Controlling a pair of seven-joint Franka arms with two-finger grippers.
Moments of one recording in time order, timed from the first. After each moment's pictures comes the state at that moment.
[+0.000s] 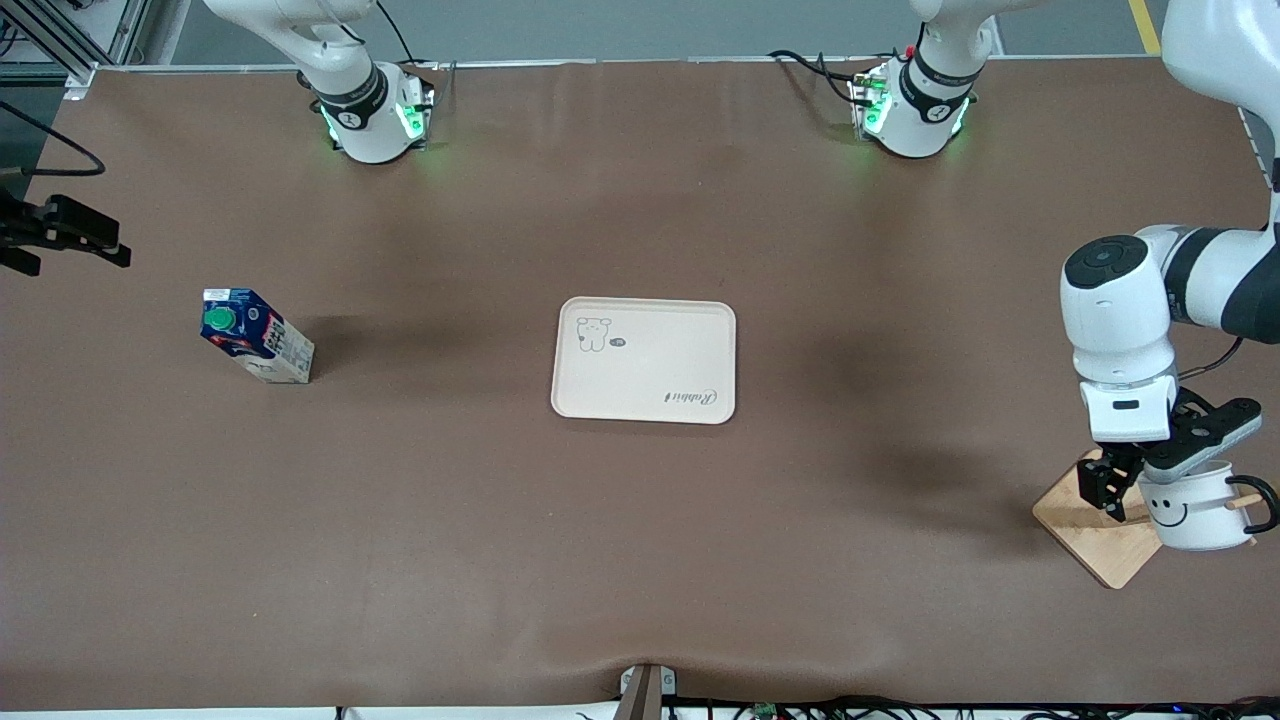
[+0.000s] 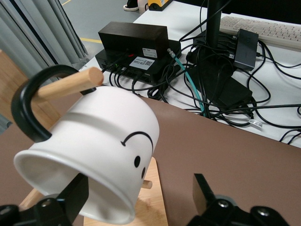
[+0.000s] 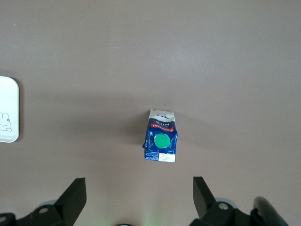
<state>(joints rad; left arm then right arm) 0.23 0.37 -0.18 -1.86 1.30 2.65 -1.44 0.00 0.03 -0.10 -1.53 0.00 1.48 -0.19</state>
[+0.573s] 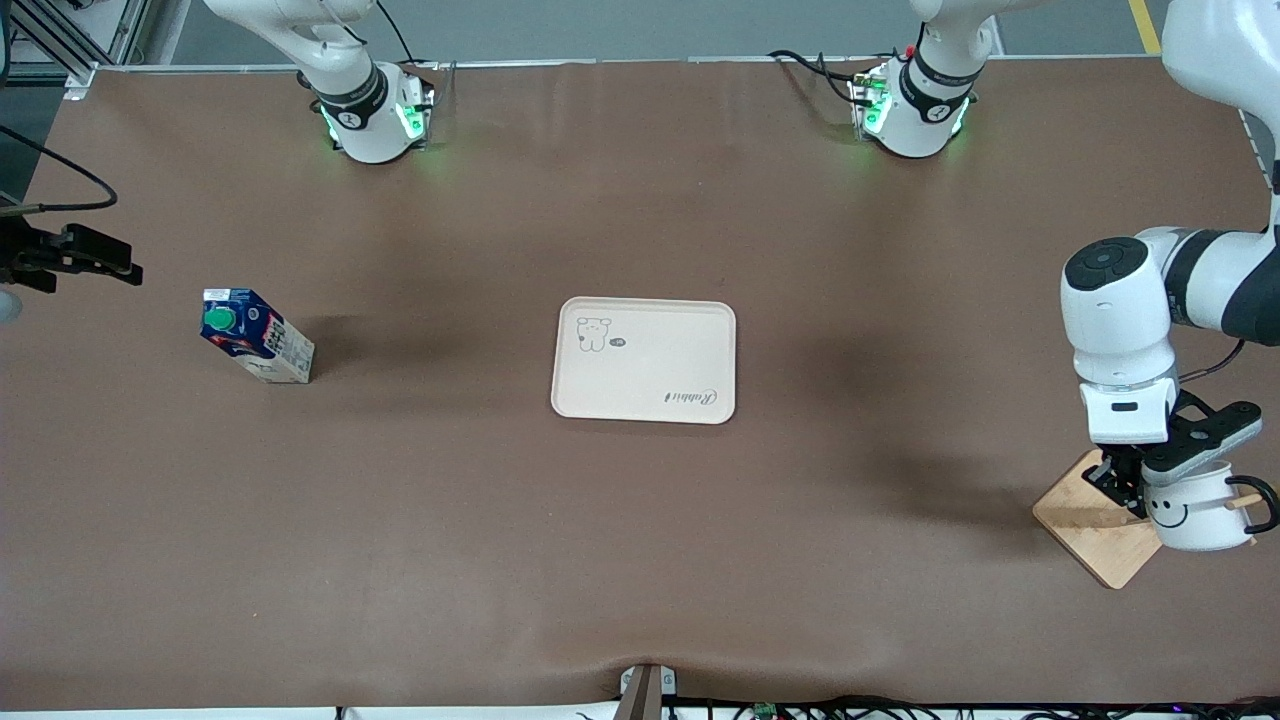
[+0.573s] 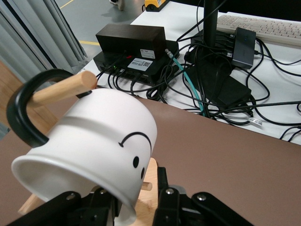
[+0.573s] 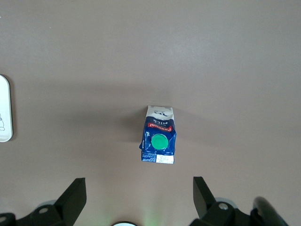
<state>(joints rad) 0.23 0.37 -0.18 -1.86 1.30 2.65 -1.41 0.00 0.07 -0.11 -1.53 0.00 1.48 -0.19</state>
